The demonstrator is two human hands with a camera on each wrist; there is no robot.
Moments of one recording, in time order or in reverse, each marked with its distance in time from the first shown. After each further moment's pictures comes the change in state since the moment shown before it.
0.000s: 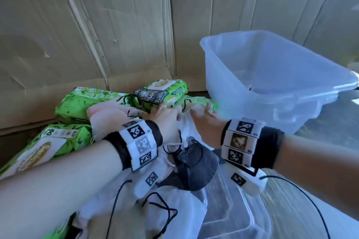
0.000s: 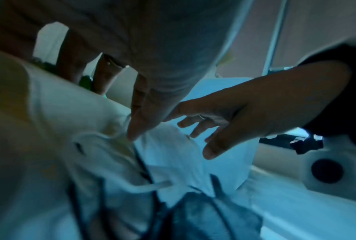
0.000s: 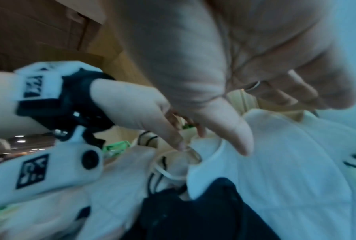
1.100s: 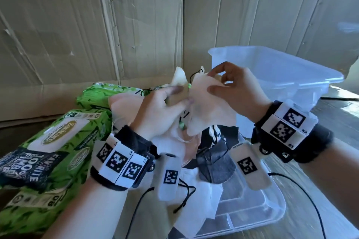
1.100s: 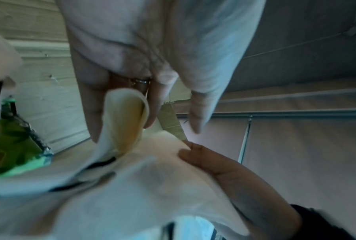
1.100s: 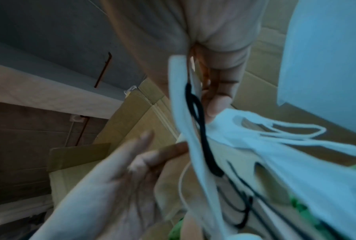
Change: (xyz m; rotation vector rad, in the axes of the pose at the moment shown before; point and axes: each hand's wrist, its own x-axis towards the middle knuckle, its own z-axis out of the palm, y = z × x) left_hand -0.085 -0.034 0.002 -0.979 0.539 0.319; right_hand -0.037 -0.014 -0.009 0.636 0.826 -0.260
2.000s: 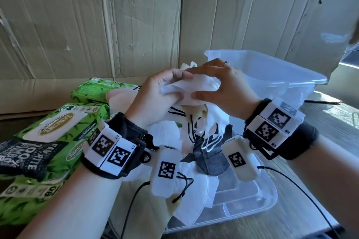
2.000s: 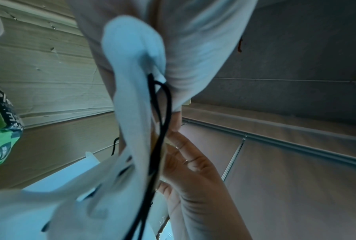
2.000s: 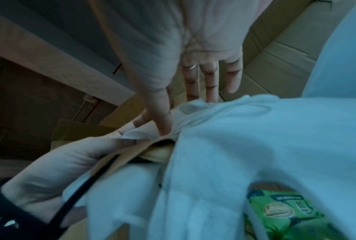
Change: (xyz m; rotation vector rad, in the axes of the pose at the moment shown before) left_hand -0.008 0.011 -0.012 -0.276 -0.083 0.173; right_hand -0.017 -0.024 0.009 -0.322 -0.059 -0.249
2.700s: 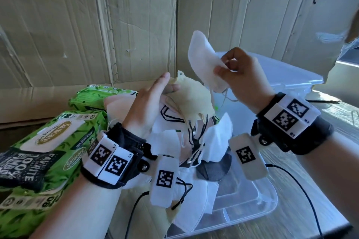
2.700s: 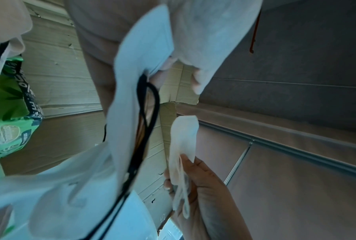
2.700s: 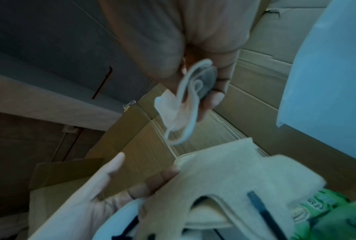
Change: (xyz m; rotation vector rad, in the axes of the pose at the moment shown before) left_hand 0.001 0.001 0.003 -0.279 0.151 -0.296; right_hand 0.013 0.026 -0.017 0.324 0.256 0.229
